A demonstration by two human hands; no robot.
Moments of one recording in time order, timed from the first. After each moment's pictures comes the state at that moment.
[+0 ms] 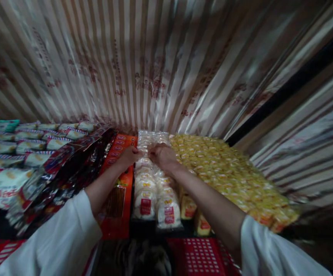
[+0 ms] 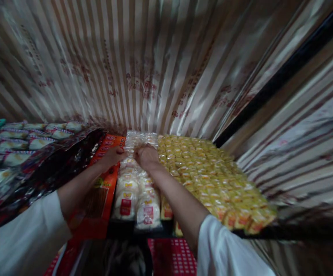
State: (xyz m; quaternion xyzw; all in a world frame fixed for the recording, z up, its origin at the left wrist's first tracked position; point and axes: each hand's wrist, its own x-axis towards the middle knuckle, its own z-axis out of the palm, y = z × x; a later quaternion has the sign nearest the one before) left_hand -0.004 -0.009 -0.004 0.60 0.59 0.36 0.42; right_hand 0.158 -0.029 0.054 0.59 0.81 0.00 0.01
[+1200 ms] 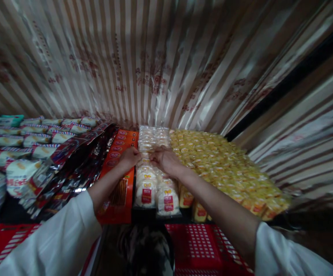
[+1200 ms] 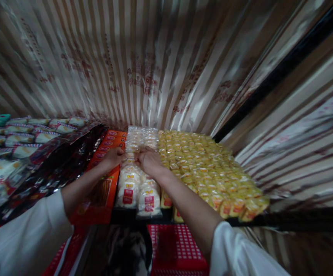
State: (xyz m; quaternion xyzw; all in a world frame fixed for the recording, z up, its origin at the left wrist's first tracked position) left_hand -0.003 -0.036 -0.006 0.64 0.65 0.27 0.30; right_hand 0.176 -0.059 0.045 0.48 0.88 -0.04 -0.02
